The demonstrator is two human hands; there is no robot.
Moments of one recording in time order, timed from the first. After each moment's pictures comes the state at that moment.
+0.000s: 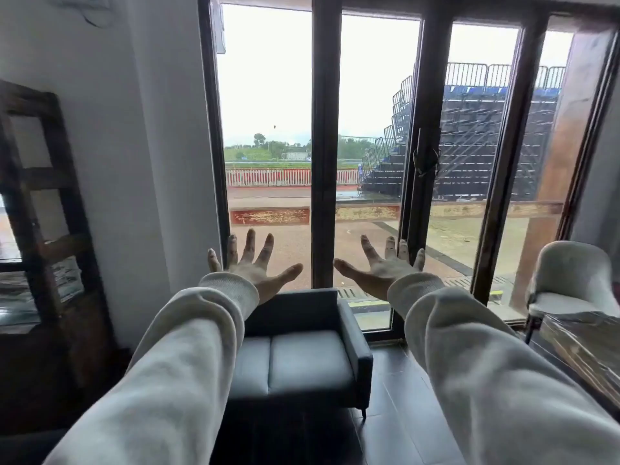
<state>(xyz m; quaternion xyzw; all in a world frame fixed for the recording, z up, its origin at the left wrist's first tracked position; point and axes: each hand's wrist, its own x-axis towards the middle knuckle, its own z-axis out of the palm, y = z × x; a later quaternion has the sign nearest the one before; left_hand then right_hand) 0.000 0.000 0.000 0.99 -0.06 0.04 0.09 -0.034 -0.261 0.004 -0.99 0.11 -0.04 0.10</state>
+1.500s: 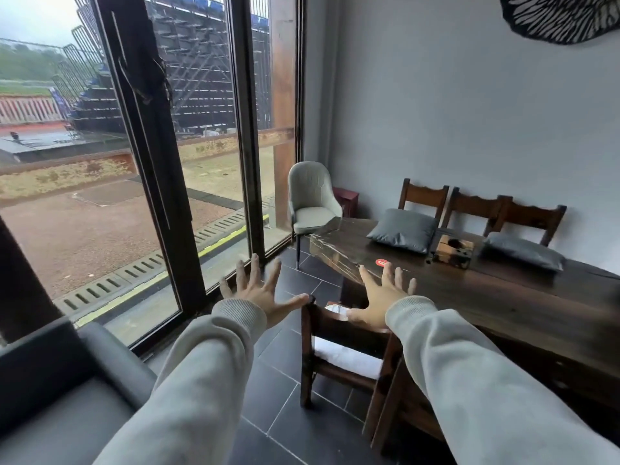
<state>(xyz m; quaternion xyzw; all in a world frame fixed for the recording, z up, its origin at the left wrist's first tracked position) 0.250 -0.559 -0.172 0.87 -0.49 -0.10 0.04 0.026 -0.686 -0.160 -0.84 0.53 0.06 0.11</state>
